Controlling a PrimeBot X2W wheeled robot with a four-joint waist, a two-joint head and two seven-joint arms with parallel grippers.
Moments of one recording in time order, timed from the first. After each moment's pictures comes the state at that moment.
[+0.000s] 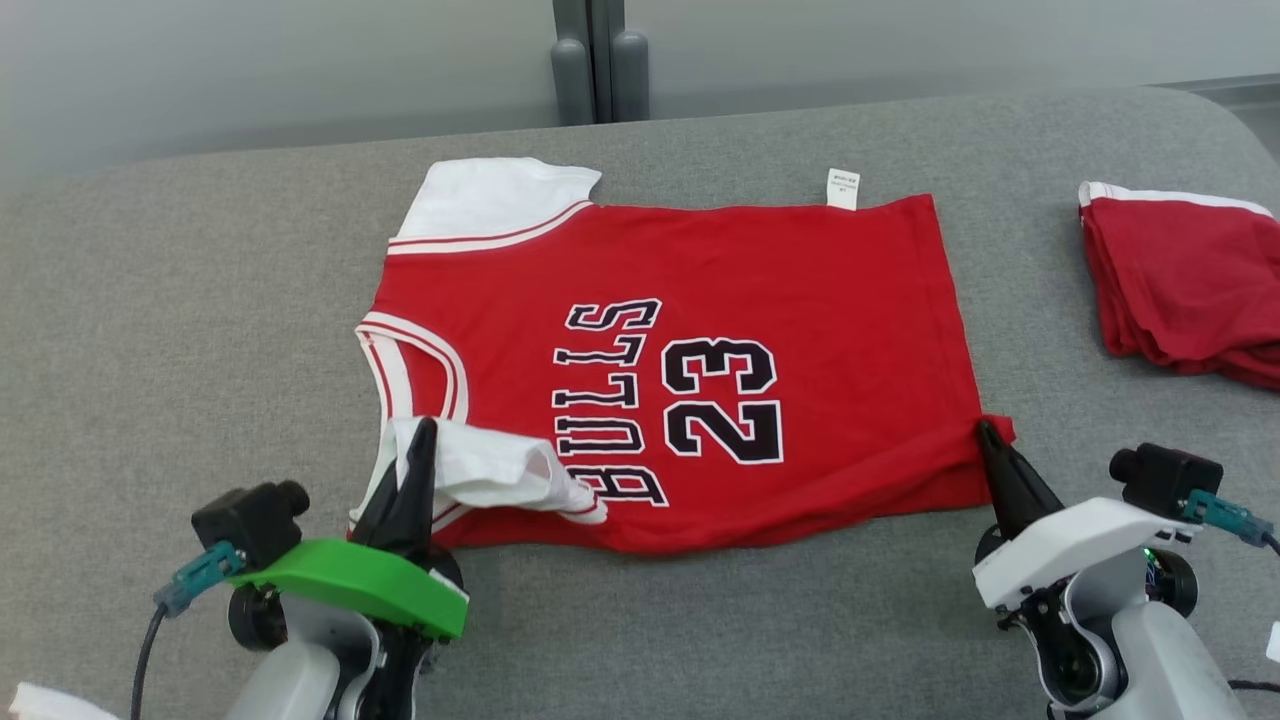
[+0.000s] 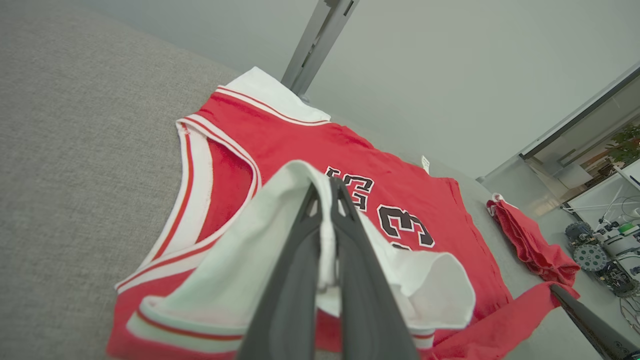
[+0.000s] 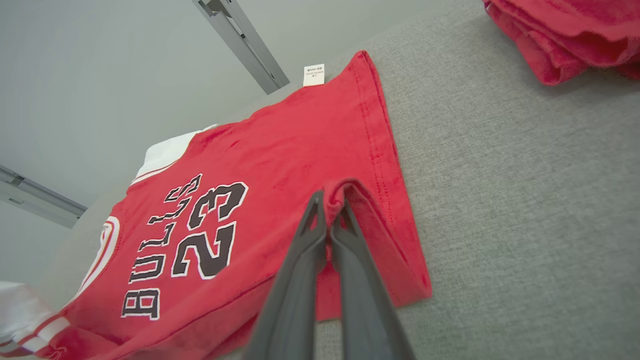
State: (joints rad) left arm -0.16 0.25 -0.41 0.15 -0.89 -0.01 -0.15; right arm -0.17 -0.05 -0.01 0.29 0.58 0.13 0.00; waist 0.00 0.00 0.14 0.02
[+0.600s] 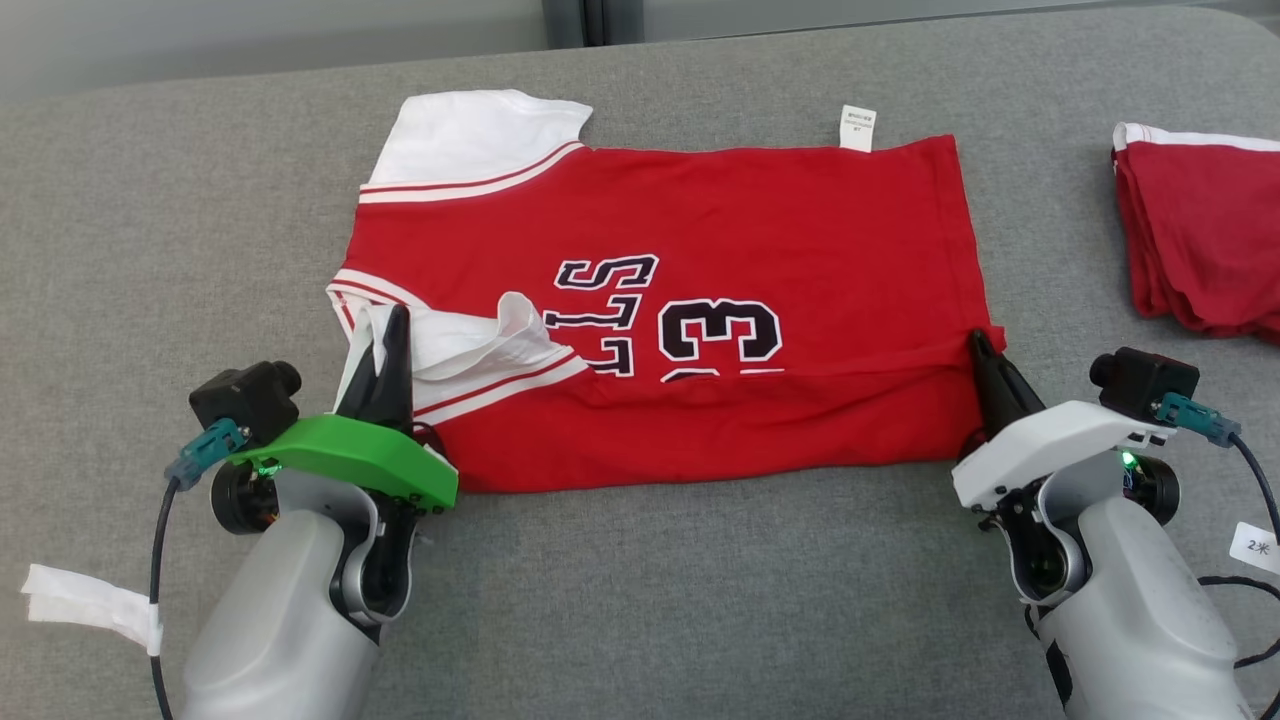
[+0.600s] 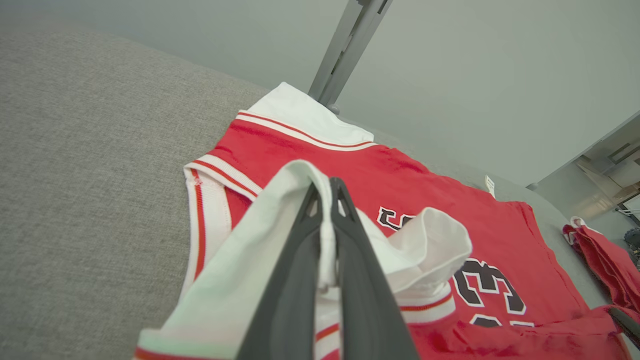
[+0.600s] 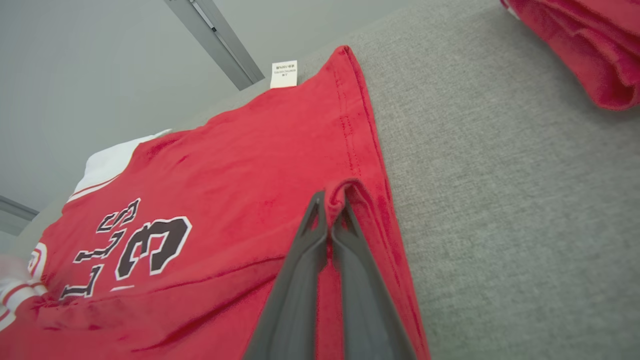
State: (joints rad) left arm -0.48 0.17 -0.40 0.54 -0.82 -0.08 -0.25; right arm -0.44 -0.05 -0.01 0.57 0.52 0.13 -0.10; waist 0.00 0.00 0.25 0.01
